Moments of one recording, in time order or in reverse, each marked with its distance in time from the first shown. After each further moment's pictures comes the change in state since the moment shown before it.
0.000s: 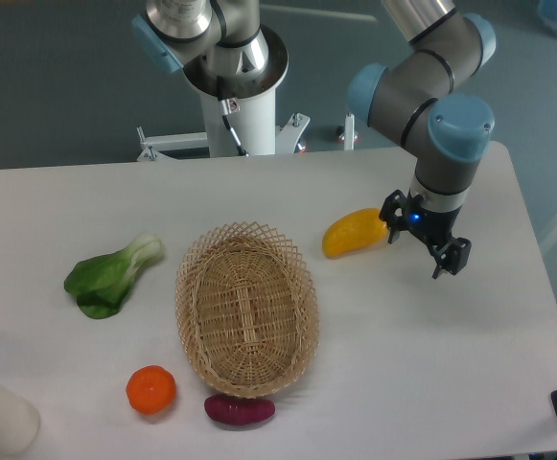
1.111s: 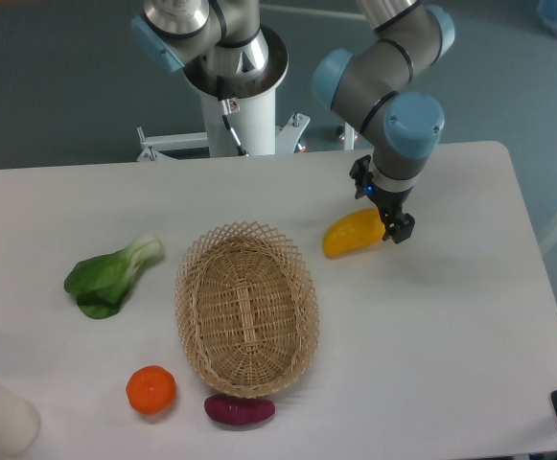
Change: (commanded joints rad) arm -0.024 0.086 -0.167 -0.068 0.155 0.198
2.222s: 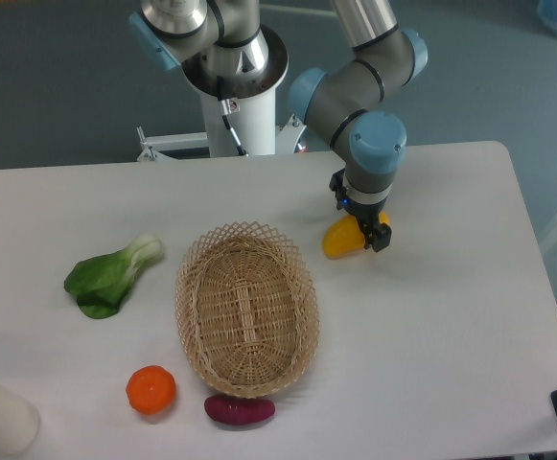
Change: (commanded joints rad) arm -0.051 -0.040 -0.075 0.161 0.023 -0.161
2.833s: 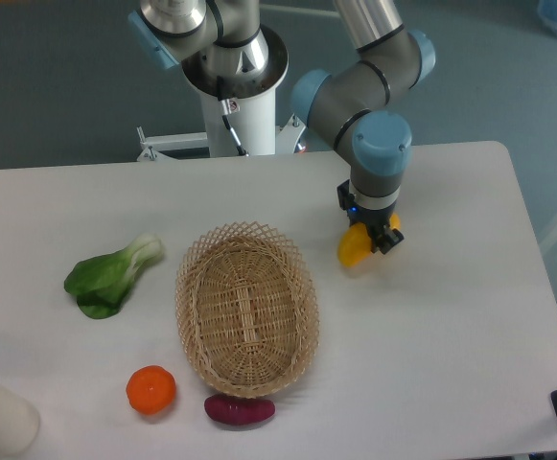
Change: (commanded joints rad) arm -0.011 -0.003 0.198 -0.090 0.006 -0.020
